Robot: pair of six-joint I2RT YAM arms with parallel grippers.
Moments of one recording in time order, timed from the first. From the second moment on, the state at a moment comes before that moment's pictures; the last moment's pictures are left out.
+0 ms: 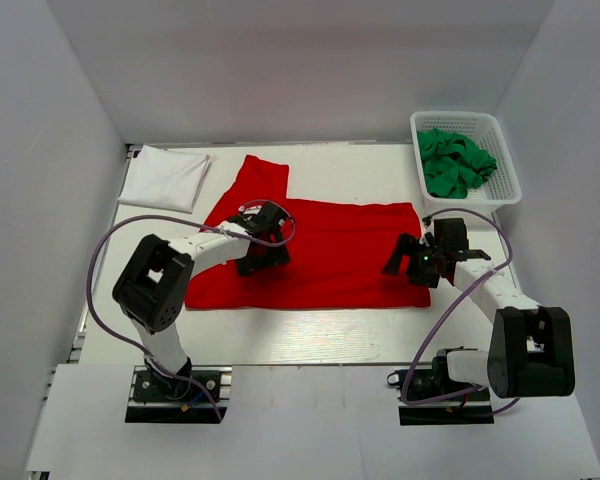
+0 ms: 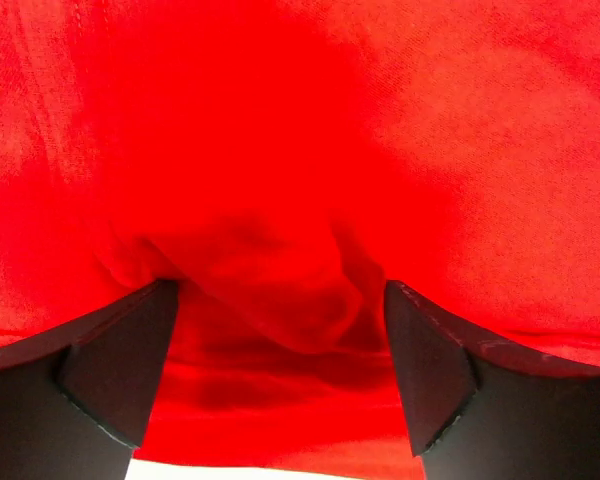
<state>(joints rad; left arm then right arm) -0.62 1.76 1.11 -0.58 -0.25 -0.85 0.08 1.27 0.63 -0.37 -0.34 0.34</state>
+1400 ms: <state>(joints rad) -0.59 1.88 1.39 -0.64 -0.46 -0.64 0.08 1.27 0.67 -0.38 -0.35 0.30</state>
